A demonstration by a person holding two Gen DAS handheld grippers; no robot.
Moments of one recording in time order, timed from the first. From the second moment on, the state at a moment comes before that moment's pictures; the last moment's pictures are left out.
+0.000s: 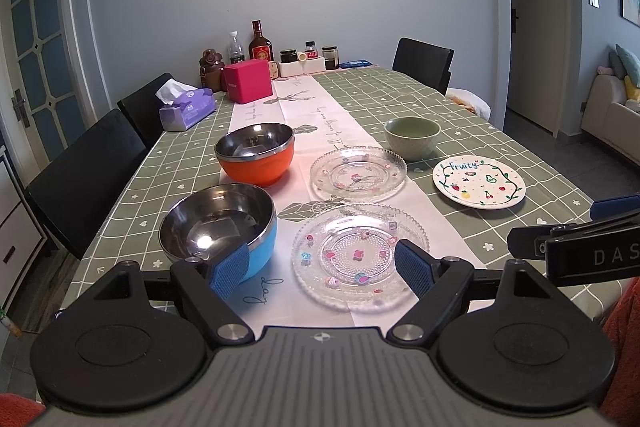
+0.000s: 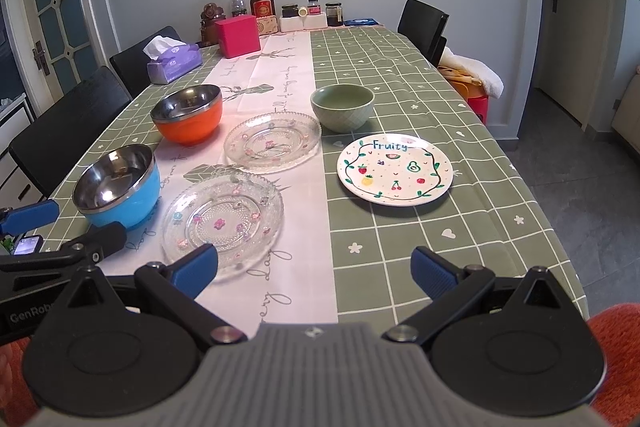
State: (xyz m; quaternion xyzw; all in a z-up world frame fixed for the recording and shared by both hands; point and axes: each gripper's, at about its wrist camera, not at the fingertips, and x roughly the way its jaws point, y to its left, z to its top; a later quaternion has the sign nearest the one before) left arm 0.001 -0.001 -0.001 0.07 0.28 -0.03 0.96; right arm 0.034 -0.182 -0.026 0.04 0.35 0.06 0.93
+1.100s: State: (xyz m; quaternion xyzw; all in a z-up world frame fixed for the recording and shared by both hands) left arm 0.012 0.035 -0.001 -0.05 0.26 -0.08 0.96; right arm 0.048 -0.186 -0.030 0.04 0.32 0.08 0.94
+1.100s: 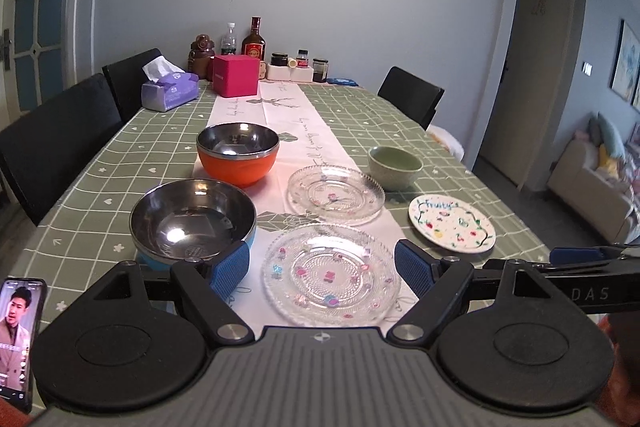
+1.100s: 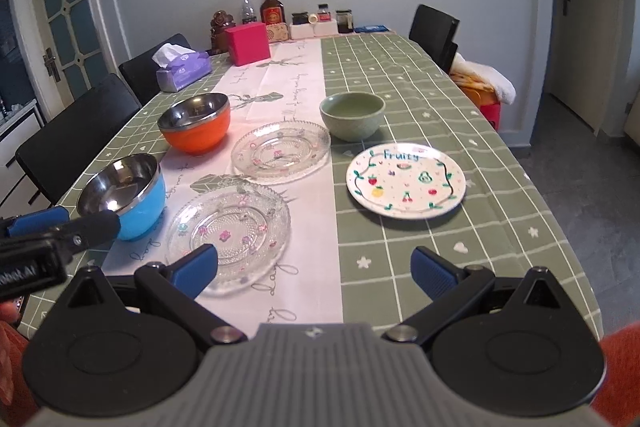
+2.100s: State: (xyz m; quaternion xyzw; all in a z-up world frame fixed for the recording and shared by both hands) left arm 0.088 0.074 -0.089 -0.23 0.35 0.00 0.91; right arm 0.162 -0.187 -0.118 0.20 0.40 0.14 0.88
